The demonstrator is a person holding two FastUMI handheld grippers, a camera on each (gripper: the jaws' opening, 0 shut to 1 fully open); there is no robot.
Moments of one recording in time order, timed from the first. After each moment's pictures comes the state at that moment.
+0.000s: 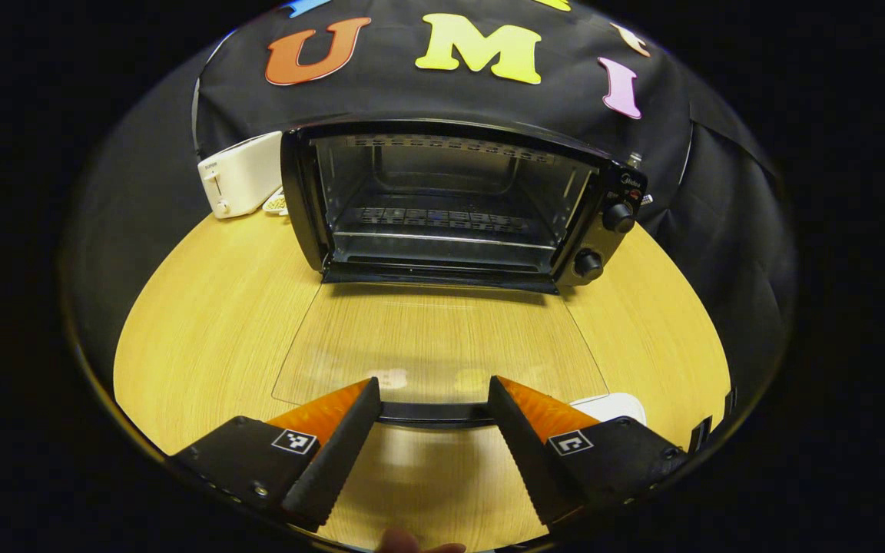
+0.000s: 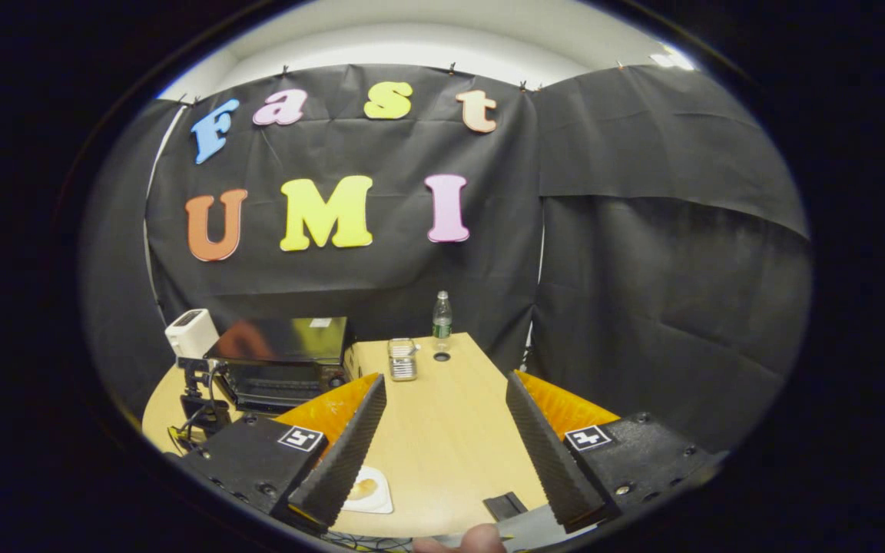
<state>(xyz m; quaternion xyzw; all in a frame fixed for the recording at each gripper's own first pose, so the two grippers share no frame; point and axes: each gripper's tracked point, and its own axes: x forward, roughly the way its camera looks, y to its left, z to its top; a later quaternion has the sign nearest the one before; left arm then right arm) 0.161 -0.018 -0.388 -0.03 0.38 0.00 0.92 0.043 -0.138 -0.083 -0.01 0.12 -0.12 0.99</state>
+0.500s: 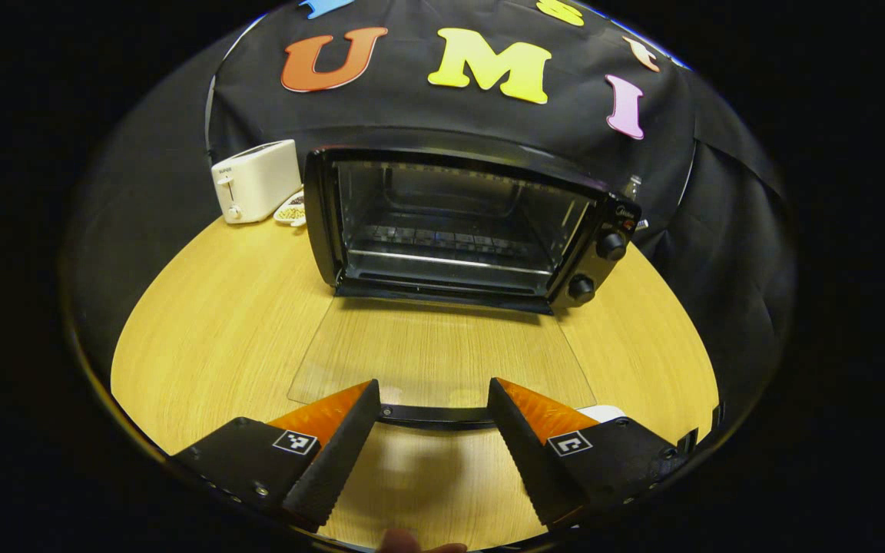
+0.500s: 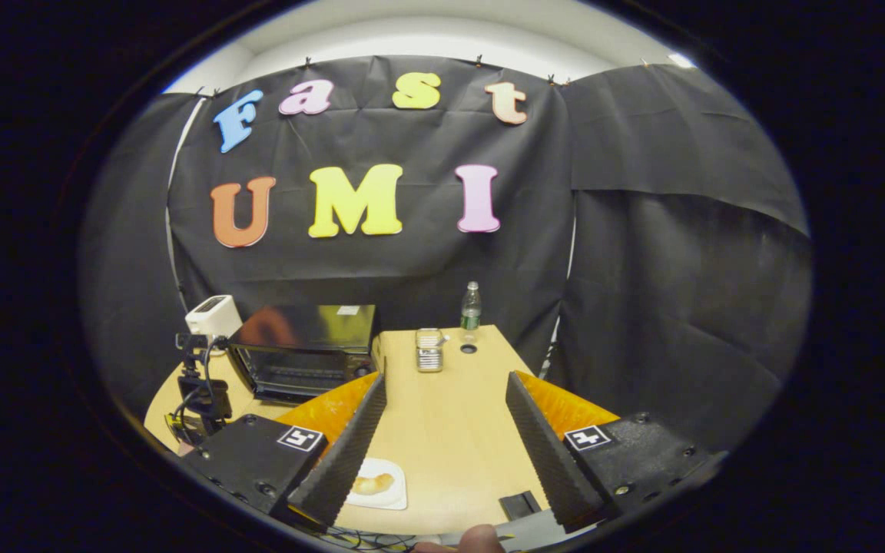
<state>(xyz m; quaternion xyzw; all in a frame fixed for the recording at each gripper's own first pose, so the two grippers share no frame) 0.155 -0.009 -0.348 -0.06 0.34 0.01 0.94 0.056 -0.108 -0.103 -0.01 0.15 -0.06 0.99</state>
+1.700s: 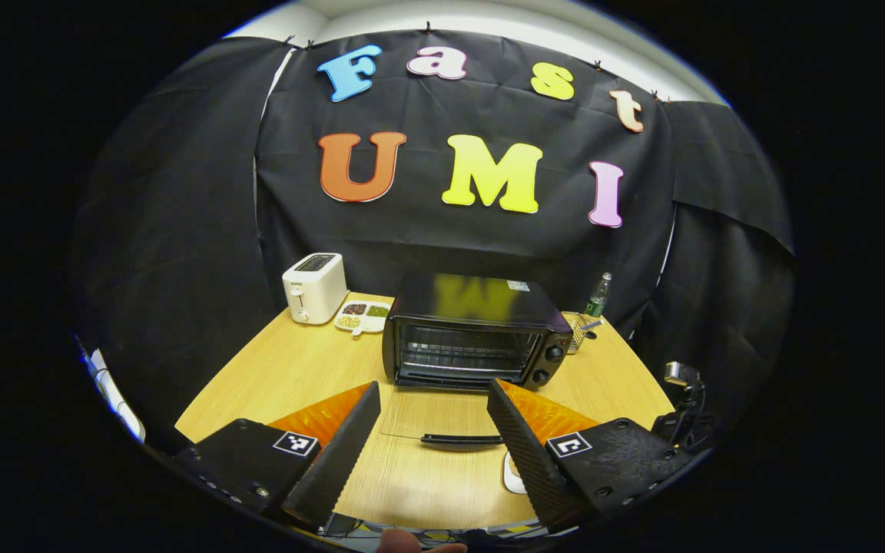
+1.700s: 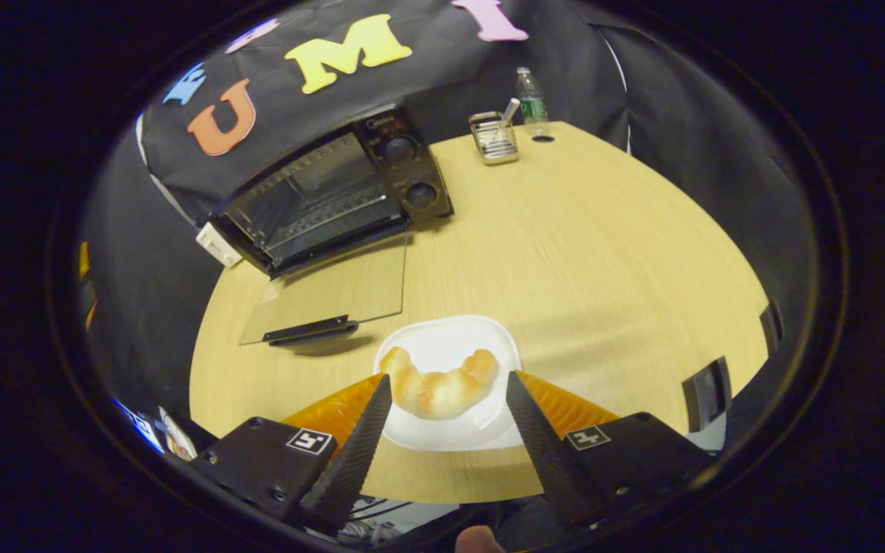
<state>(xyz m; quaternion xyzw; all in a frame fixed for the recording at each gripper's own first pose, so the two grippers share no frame) 0.066 0.020 -0.145 -0.03 0.20 0.05 0.98 0.076 -0.016 -0.388 0.15 0.45 0.02 0.88</state>
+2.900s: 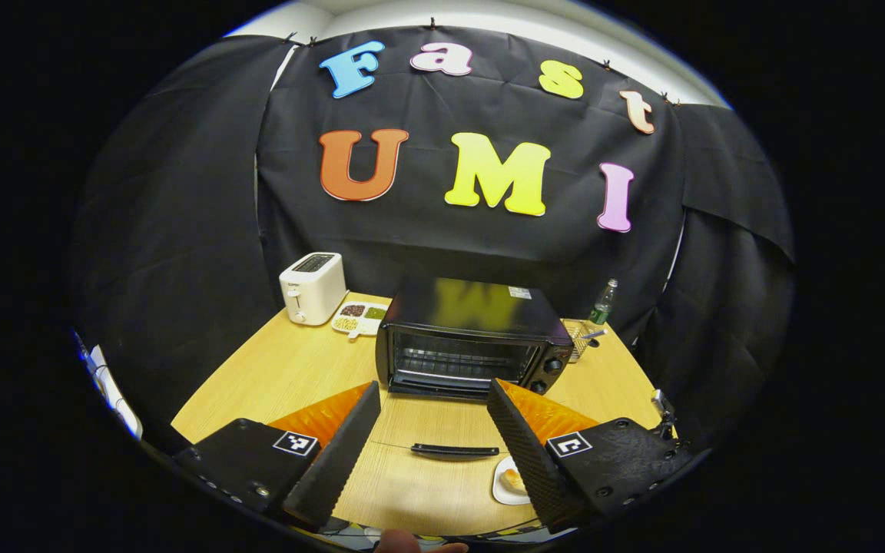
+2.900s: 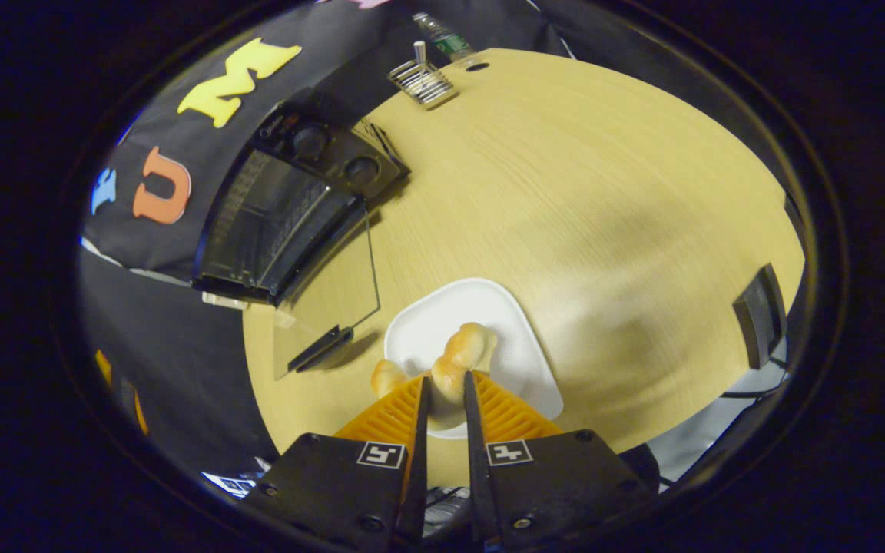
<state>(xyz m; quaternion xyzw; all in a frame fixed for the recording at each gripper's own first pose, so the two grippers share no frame) 0.097 0.005 -0.131 -0.04 0.20 0.04 0.98 0.075 -0.011 -0.375 0.34 0.51 -0.01 0.79</state>
